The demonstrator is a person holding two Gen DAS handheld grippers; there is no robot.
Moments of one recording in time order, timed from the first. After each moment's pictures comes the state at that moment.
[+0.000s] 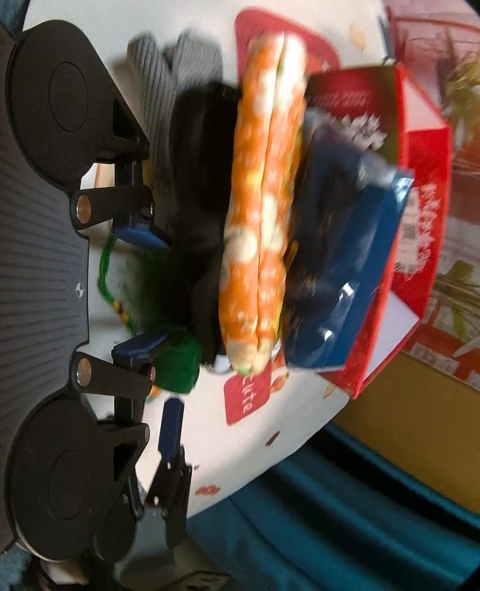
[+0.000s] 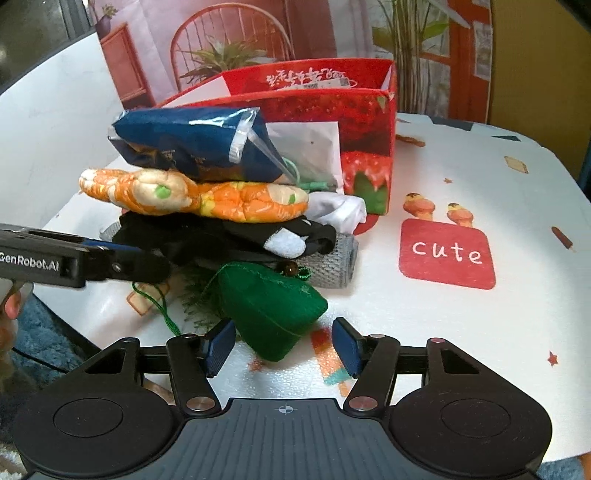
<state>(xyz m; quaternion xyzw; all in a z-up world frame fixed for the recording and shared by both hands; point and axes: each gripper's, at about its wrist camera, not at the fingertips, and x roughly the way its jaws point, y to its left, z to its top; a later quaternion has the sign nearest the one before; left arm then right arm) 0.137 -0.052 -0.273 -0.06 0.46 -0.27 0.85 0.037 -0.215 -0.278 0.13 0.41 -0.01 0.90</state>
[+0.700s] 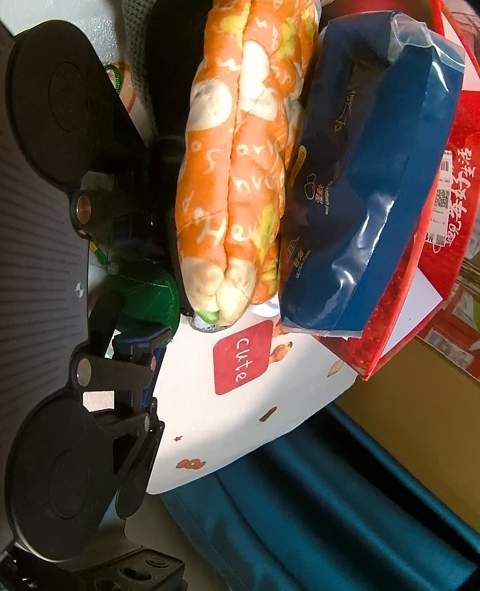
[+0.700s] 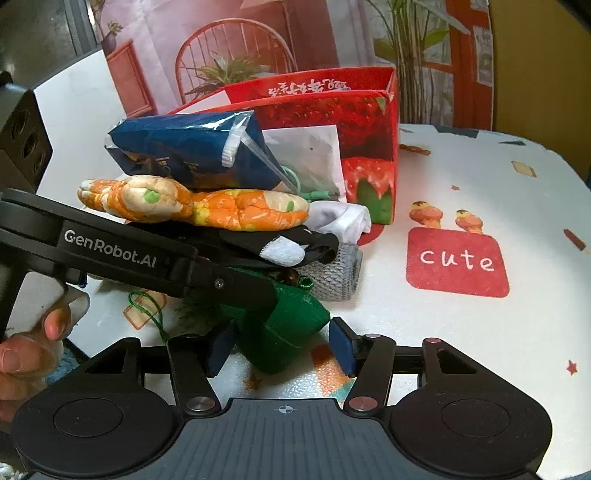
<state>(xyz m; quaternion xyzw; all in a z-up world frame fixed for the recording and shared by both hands) 0.156 -0.099 -0.292 -0.10 0.48 -0.30 0.82 0.039 -0.221 -0.291 0.15 0.37 0.00 0.92</state>
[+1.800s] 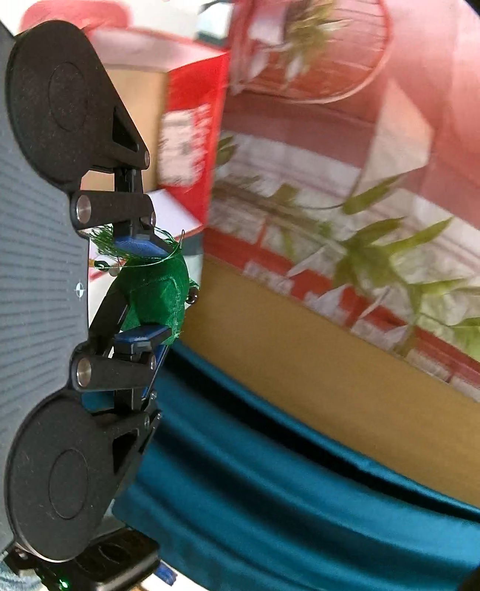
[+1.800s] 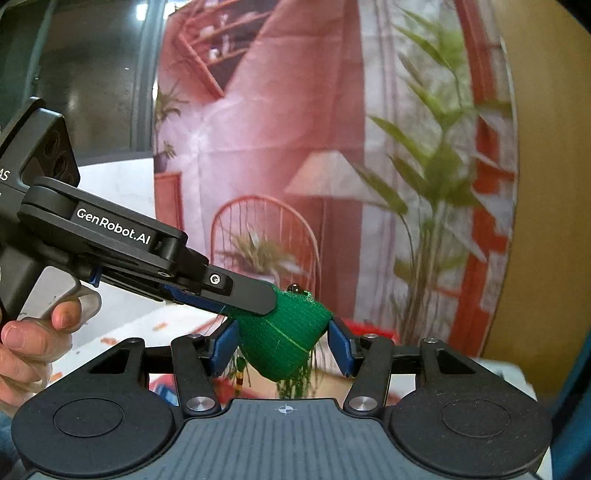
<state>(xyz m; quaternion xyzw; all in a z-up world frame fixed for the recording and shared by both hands) 0.208 -0.090 -0.076 -0.12 0.28 -0.33 0.89 0.087 -0.246 -0.083 0.02 0.15 0.02 0.99</state>
